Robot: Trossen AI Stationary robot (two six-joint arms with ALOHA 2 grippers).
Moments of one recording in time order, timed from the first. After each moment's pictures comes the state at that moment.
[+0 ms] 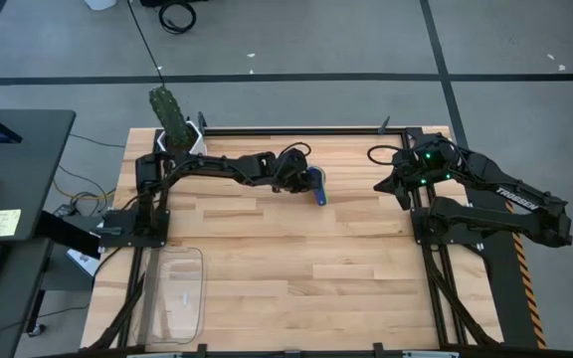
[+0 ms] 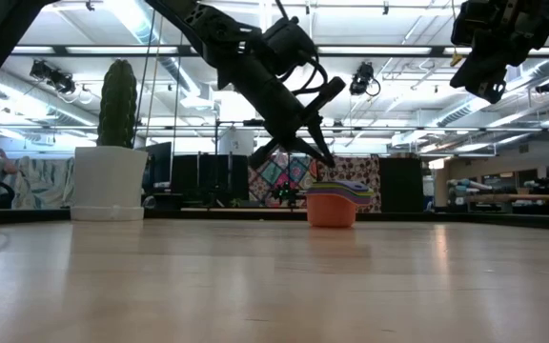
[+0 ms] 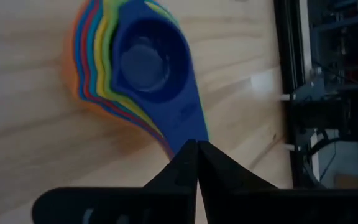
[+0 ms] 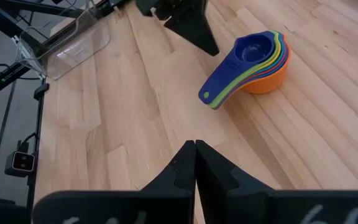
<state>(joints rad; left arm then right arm) 0.21 1.99 1.40 -0.14 0.02 -1.20 -0.54 0.59 0.71 -0.79 -0.44 0.19</state>
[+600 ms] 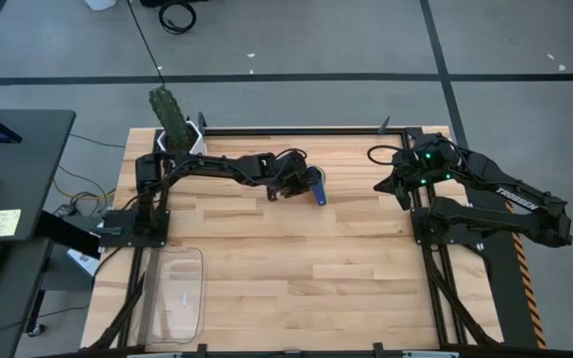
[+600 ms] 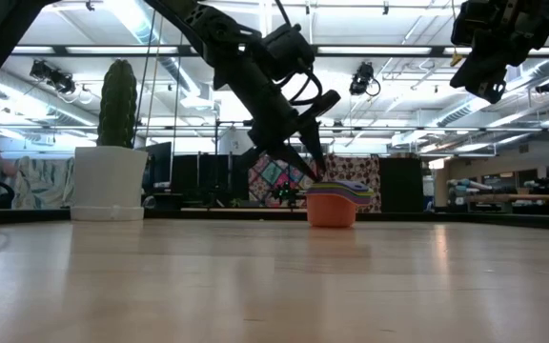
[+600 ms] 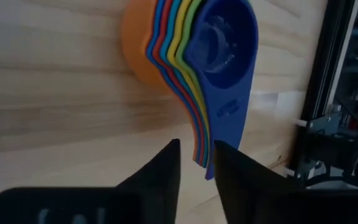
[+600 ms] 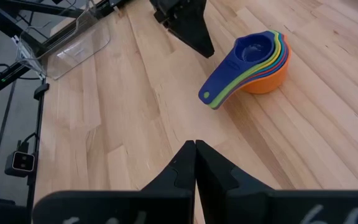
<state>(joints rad) 0.22 1.99 1.40 -0.24 0.02 -1.48 -0.54 0.59 0.71 -0.79 -0.44 0.19</state>
